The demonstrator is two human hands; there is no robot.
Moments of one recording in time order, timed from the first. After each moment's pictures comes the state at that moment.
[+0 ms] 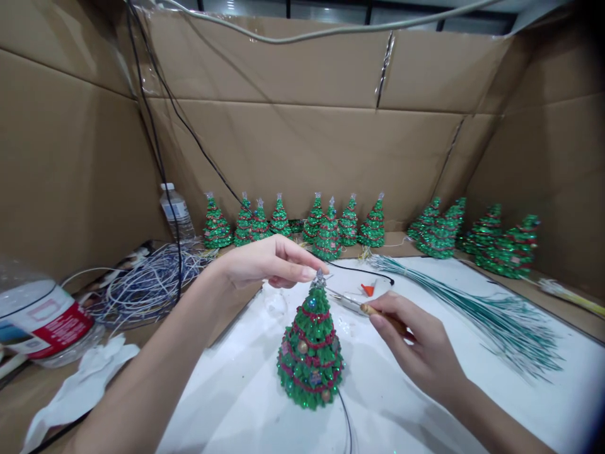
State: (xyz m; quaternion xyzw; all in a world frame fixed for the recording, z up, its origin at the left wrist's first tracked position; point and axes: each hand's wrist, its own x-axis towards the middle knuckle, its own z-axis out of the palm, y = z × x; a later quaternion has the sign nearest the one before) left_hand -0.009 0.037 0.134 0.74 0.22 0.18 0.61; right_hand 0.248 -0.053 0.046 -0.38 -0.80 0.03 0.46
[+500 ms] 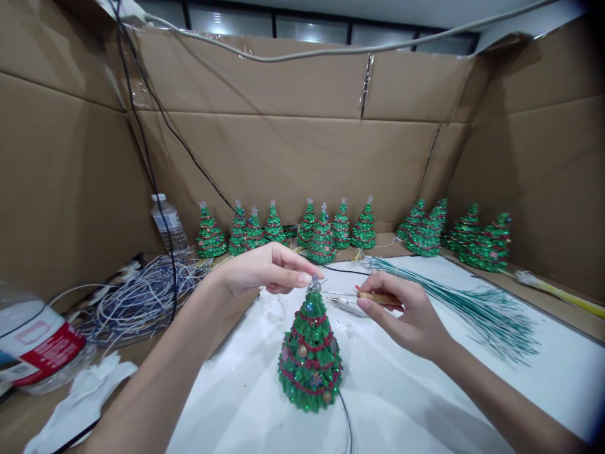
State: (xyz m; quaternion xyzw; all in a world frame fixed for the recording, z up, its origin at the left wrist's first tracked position) left_hand -0.009 0.036 0.136 0.74 0.22 0.18 0.61; right_hand 0.248 -0.038 0.072 -0.37 -0.81 0.05 0.46
